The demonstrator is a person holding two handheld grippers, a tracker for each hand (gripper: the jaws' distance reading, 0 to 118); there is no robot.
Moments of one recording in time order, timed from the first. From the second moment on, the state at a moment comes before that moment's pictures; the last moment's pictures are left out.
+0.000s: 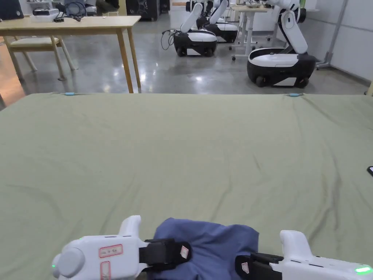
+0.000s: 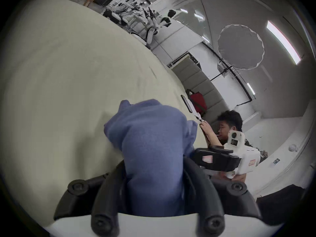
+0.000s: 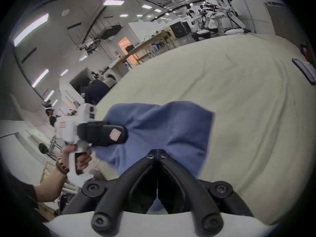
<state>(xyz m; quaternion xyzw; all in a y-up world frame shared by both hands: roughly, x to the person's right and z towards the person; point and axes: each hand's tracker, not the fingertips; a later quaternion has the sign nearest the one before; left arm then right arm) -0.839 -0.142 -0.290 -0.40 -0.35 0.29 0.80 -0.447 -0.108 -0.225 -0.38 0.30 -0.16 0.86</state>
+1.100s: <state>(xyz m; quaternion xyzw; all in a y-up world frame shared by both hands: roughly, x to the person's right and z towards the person) -1.259 -0.013 -0.204 -0.25 -0.15 0.28 0.91 -0.452 -0.044 -0.161 -0.34 0.23 -0.16 0.90</state>
